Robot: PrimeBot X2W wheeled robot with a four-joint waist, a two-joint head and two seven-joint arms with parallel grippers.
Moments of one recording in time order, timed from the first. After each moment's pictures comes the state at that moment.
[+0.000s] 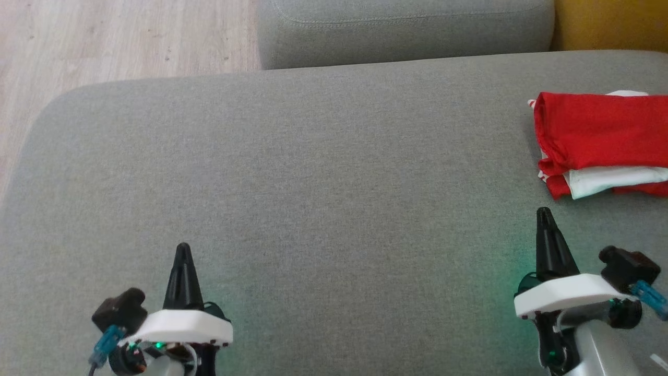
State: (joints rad) left arm -0.10 0.04 -0.16 0.40 -0.60 0.00 -0.21; right arm -0.11 -0.04 -0.01 0.40 0.37 0.13 -0.20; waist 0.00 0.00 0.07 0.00
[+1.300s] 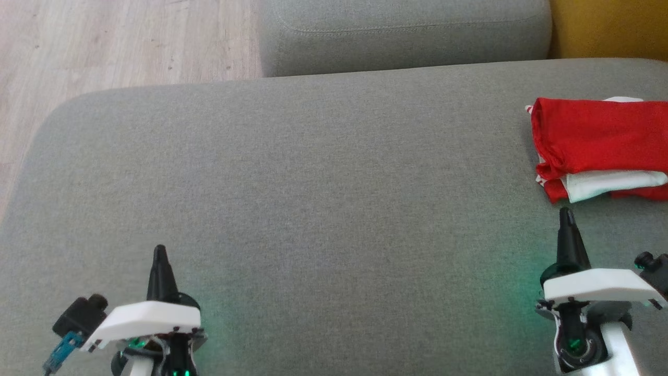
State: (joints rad) left arm -0.10 0.04 -0.08 0.35 -0.96 -0.04 -0.09; right arm -0.11 -0.04 -0.05 0.36 0.81 0.13 -0.09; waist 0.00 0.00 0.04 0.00
